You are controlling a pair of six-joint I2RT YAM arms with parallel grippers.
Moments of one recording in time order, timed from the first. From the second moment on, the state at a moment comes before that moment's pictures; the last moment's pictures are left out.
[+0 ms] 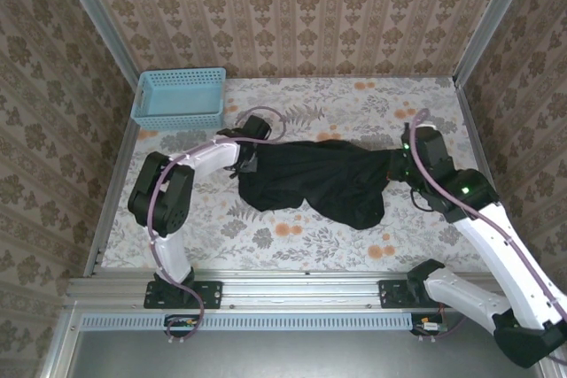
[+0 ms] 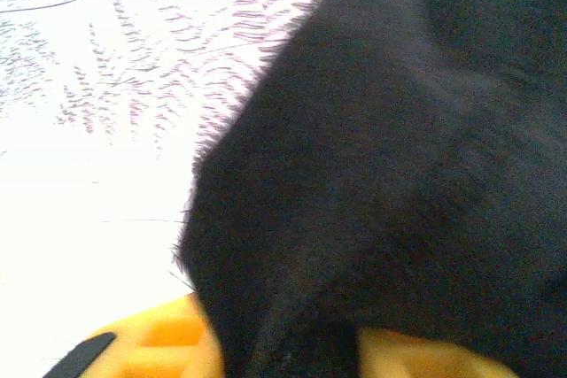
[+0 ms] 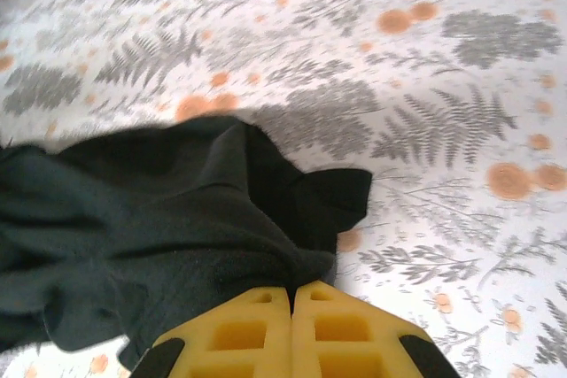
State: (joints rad) left arm -0.54 1.85 1.24 -0.67 -0.43 -0.39; right arm 0.40 0.90 1.14 -0.97 0.34 0.46
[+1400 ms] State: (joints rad) left arm -0.15 1.38 0.98 -0.46 0.38 -0.44; right arm 0.30 1.08 1.22 -0.97 0.07 0.40
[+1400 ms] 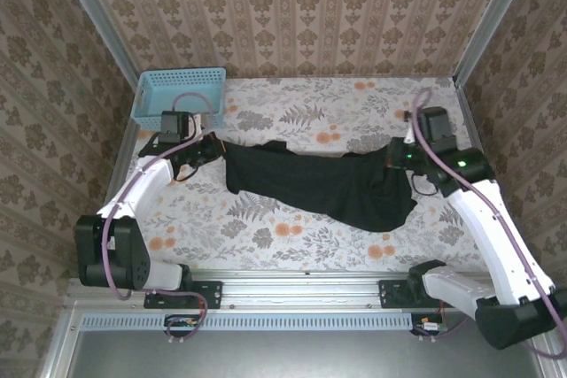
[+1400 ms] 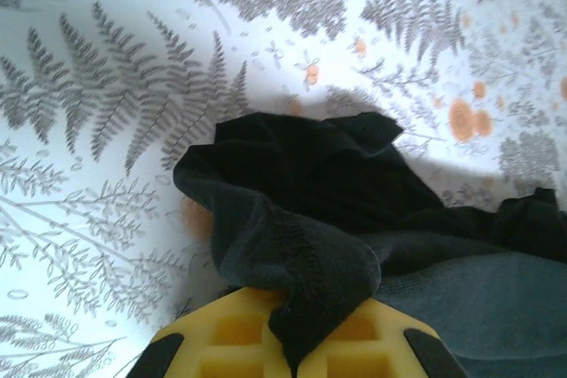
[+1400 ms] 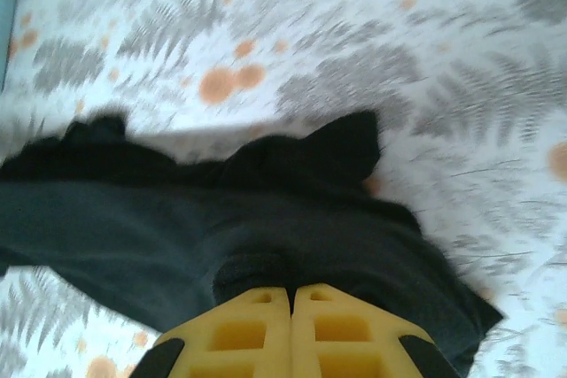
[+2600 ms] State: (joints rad) left arm -0.87 1.58 1.03 -0.25 0.02 -0.66; right arm 0.35 1.29 1.05 -0.78 0.02 0.42
